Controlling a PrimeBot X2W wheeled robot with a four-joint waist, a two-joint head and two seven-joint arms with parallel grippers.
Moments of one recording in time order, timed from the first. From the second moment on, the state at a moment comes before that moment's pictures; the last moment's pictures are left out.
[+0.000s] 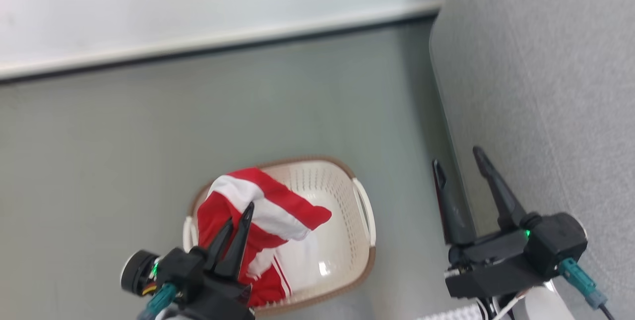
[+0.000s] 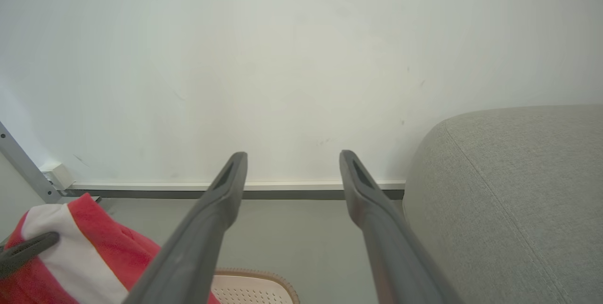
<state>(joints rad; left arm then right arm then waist) -0.31 0.13 -0.35 0.17 -0.15 -0.02 -0.26 -0.20 -0.17 0.33 -0.05 0.17 0.13 -0.26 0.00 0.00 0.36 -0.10</state>
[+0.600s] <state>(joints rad) -0.14 0.08 -0.17 -0.07 -0.12 -0.08 -0.26 -0.06 -0.20 0.41 -0.01 0.23 0.13 -0.26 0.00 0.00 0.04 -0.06</state>
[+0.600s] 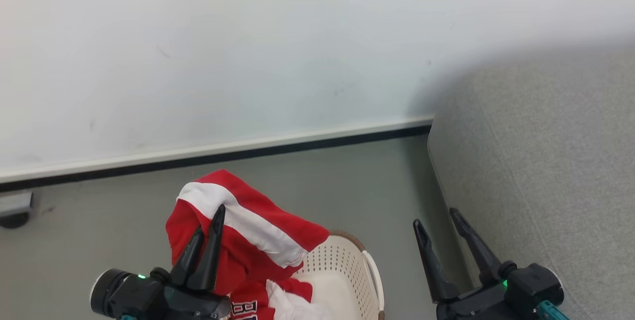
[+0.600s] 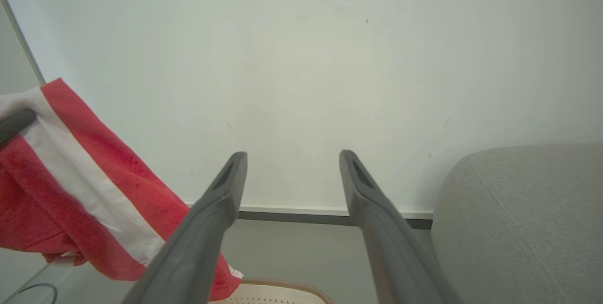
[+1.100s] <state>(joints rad) -0.18 0.09 -0.22 -0.11 -0.07 -0.12 -0.26 -0.07 -0.23 0.51 -0.02 0.27 0.13 -0.26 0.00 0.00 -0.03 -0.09</state>
